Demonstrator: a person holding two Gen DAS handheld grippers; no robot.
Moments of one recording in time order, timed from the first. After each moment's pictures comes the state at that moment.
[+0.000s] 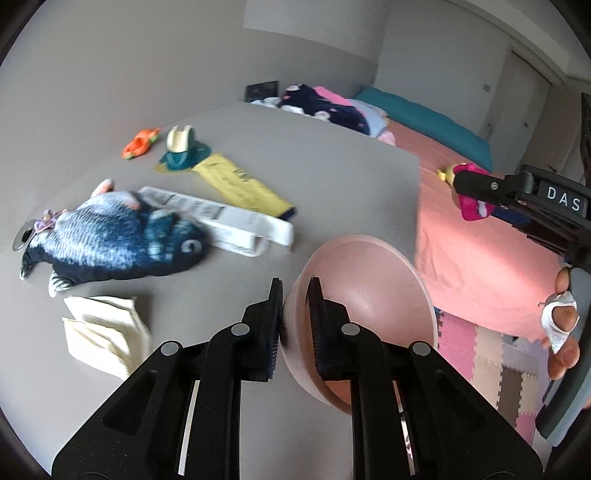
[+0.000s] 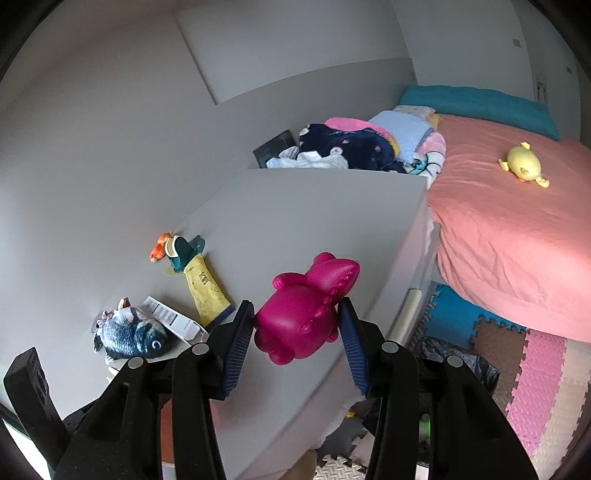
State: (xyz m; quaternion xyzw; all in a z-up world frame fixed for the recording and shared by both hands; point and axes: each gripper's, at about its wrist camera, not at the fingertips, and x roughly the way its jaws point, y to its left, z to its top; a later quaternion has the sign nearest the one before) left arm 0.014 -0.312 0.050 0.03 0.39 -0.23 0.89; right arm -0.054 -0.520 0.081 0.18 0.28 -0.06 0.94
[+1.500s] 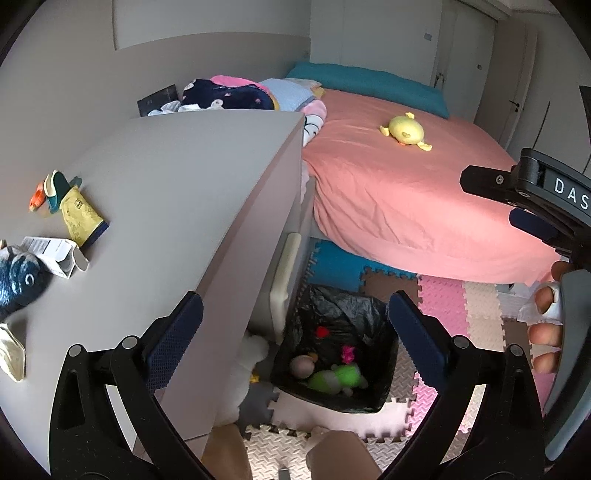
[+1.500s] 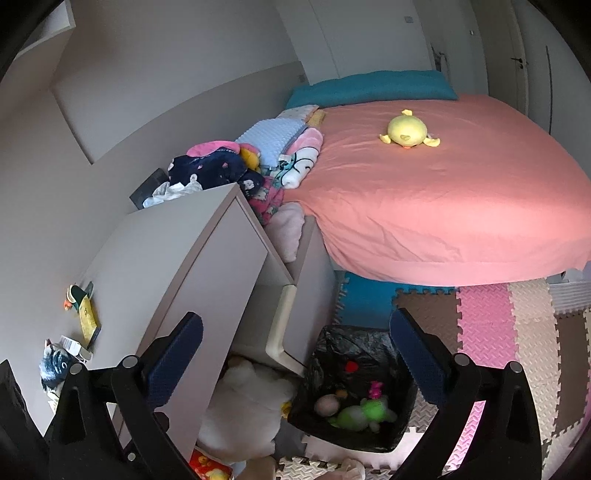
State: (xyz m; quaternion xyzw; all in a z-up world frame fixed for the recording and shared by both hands) left arm -0.026 -0.473 0.013 0.11 0.39 -0.29 0.87; right arm -0.156 -0.671 0.033 0.25 0.26 -0.22 0.90
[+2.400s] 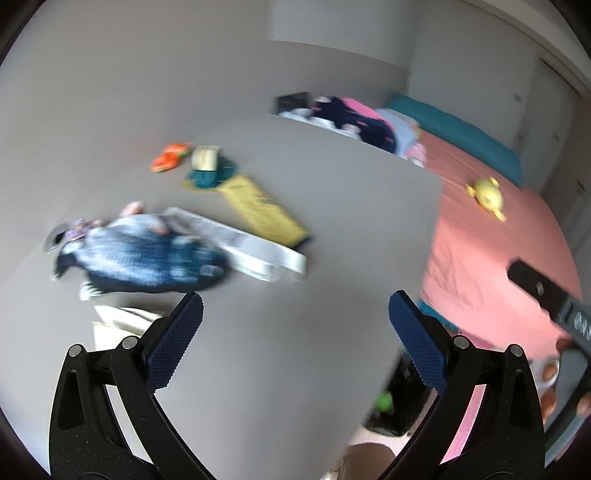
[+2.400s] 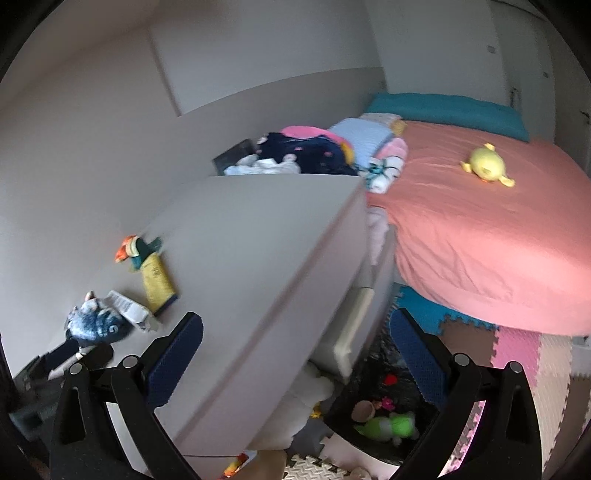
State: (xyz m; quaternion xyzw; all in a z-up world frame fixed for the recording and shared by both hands) left arm 0.021 -0.303 0.081 0.01 0.39 -0.13 0.91; right arm -0.084 -0.547 0.067 0.16 0.28 -0.10 0.94
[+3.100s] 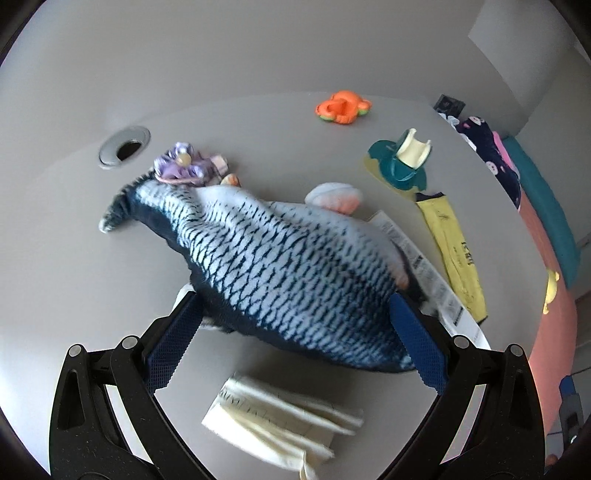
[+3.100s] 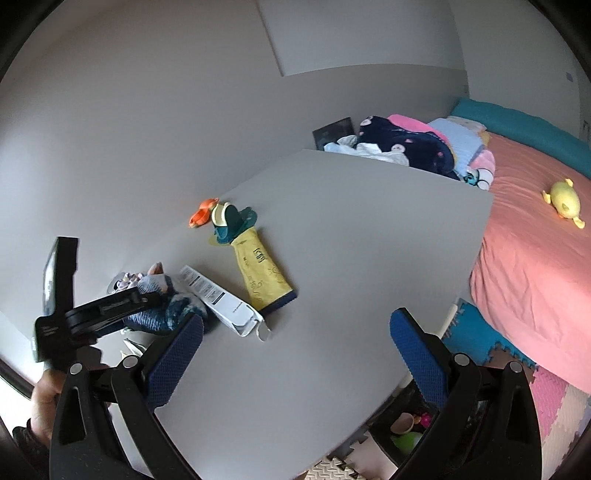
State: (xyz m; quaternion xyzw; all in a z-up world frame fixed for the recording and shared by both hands) left arm 0.126 -0.171 0.033 -0.14 0.49 0.02 0.86; right arm -0.007 -0.449 0.073 0.10 0.31 0.02 0.95
